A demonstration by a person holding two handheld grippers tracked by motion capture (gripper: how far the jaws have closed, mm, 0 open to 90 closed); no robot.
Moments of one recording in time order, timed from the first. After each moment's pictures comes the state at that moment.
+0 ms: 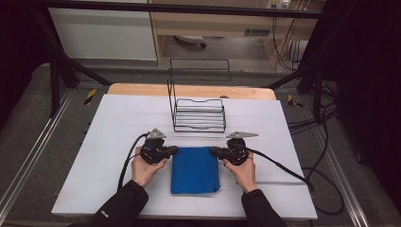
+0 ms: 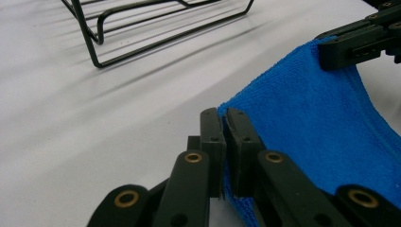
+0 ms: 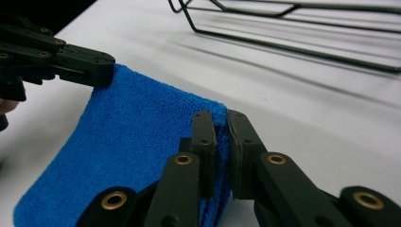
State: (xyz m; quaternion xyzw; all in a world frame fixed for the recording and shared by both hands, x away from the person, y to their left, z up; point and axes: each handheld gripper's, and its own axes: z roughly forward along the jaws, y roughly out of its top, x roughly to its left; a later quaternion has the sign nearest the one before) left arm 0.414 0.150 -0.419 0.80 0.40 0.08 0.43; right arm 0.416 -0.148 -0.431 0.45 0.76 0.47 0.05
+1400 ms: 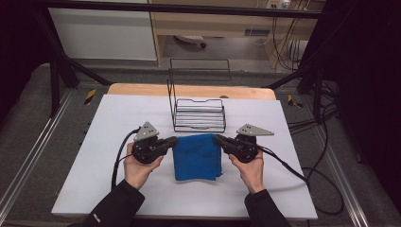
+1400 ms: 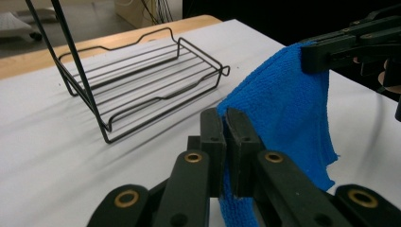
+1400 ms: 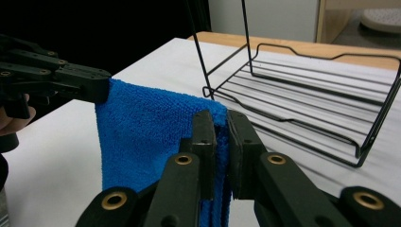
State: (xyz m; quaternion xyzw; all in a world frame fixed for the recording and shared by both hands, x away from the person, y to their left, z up) left arm 0.379 0.153 -0.355 0.77 0.35 0.15 0.51; right arm 0.390 -0.157 -0.369 0.39 0.73 0.55 0.13
